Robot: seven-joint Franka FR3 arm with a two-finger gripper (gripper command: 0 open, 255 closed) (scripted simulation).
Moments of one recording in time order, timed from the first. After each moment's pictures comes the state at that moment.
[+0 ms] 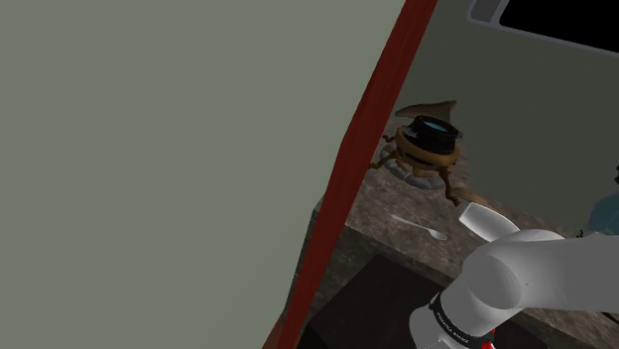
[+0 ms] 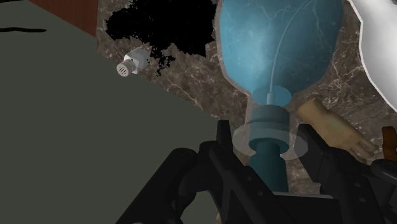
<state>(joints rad) -0.36 -0.69 -1.16 -1.95 -0.77 1.94 -0.51</state>
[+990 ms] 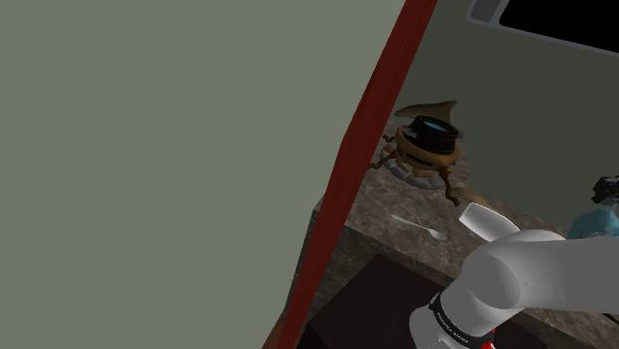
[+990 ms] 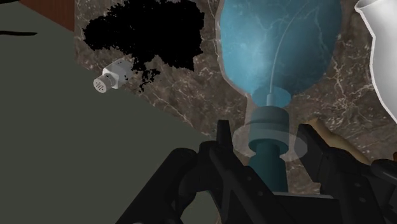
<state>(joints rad) -0.36 -0.71 -1.26 -2.11 -0.85 2.11 -0.46</state>
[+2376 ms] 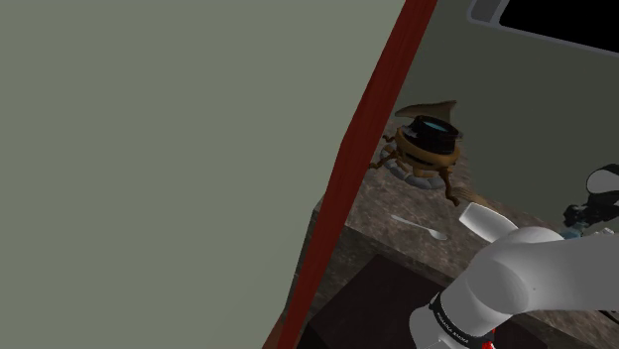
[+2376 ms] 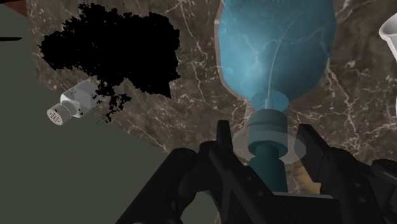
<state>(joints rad) -0.26 -0.68 -1.51 -2.24 -0.99 2.36 -0.37</state>
